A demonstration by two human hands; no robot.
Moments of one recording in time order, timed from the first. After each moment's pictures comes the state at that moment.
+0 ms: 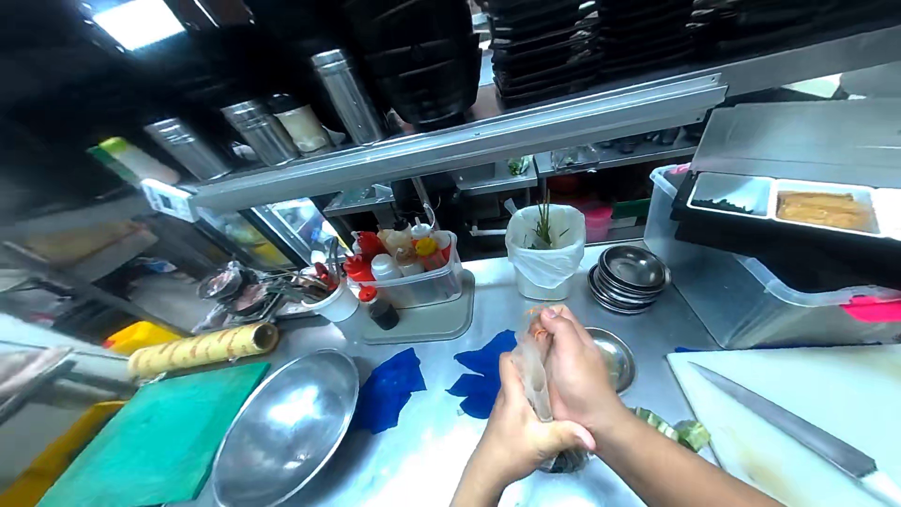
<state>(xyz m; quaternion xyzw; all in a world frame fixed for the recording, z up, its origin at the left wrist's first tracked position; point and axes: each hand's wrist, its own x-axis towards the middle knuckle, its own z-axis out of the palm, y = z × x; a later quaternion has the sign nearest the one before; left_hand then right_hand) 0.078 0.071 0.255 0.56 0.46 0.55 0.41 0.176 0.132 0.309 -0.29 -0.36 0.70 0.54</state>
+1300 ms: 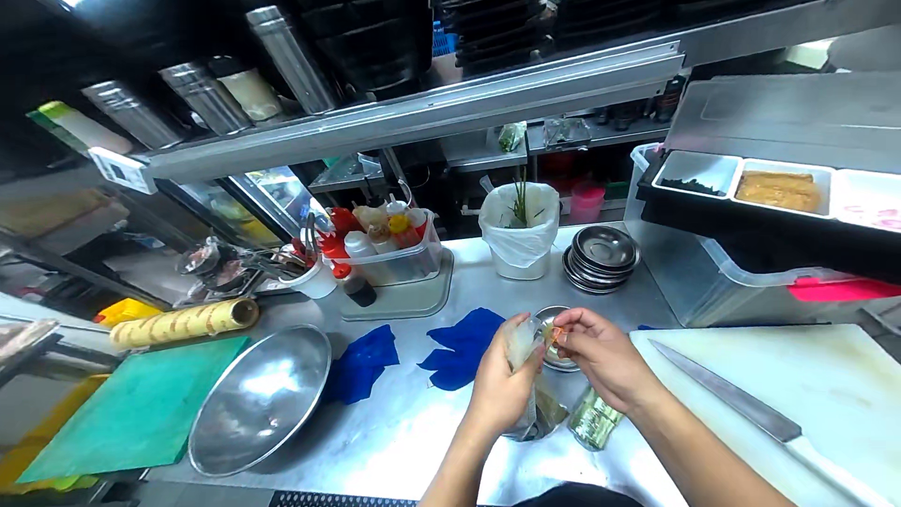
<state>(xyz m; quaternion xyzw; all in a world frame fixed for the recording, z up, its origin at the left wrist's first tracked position) 0.137 0.097 0.254 0.50 0.56 0.50 0.43 0.311 0.165 0.248 -0.35 -0.46 0.69 0.43</state>
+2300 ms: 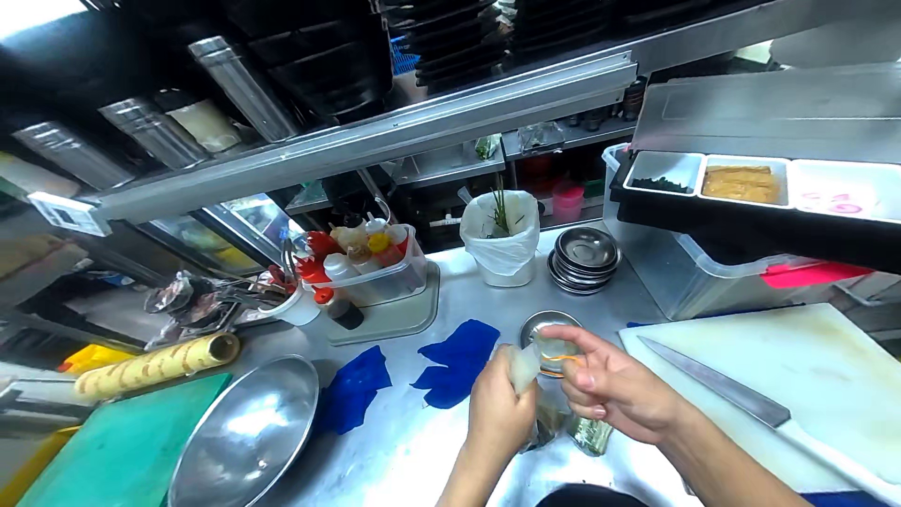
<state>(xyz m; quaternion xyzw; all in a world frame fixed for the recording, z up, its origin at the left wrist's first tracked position) 0.145 0.095 0.247 0.61 0.66 0.38 0.23 0.345 0.151 0.263 -0.11 -0.47 0.82 0.31</state>
